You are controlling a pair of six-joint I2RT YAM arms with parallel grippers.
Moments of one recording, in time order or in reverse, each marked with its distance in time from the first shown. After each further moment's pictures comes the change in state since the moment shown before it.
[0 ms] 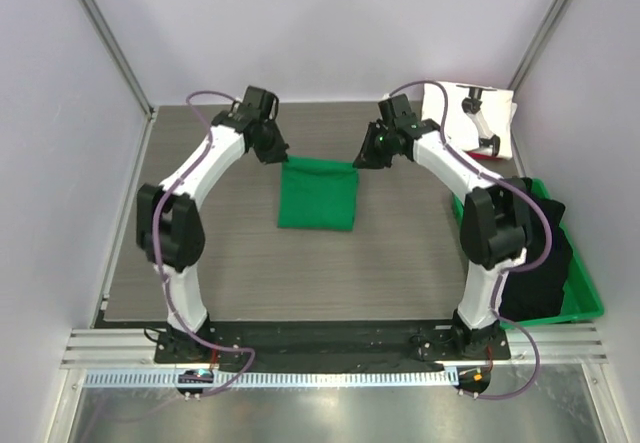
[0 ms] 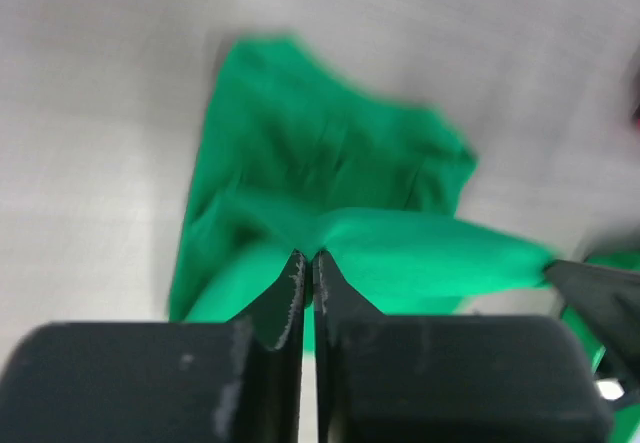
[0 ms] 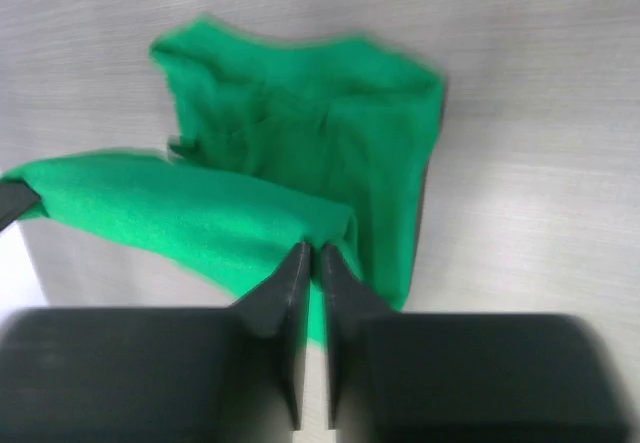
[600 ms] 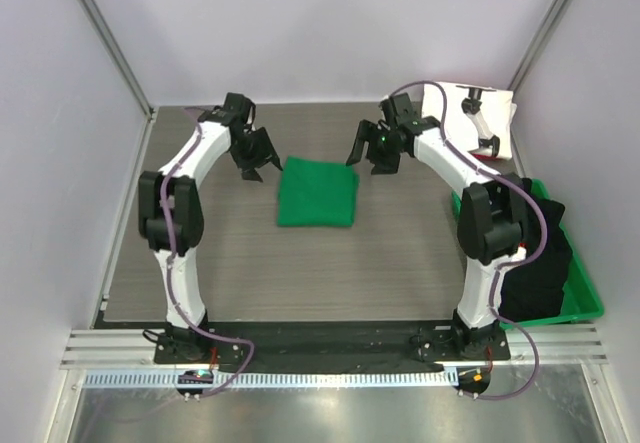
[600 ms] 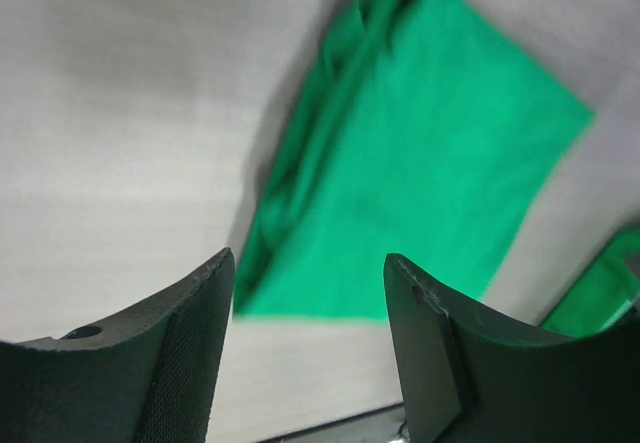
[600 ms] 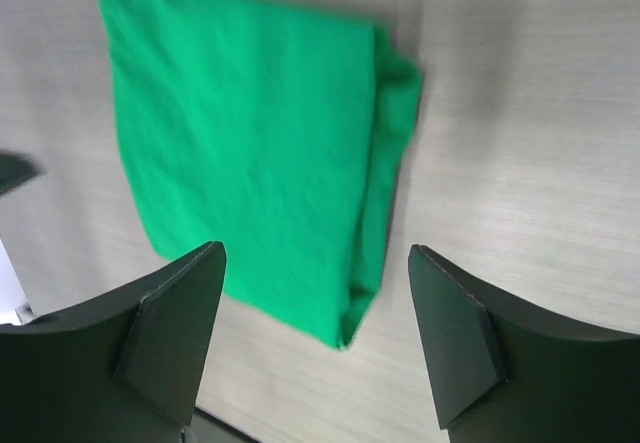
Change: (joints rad) left arm 0.158 0.226 0.130 -0.140 0.221 0.075; right arm -0.037 0.111 0.132 -0.084 -0.023 -0.074
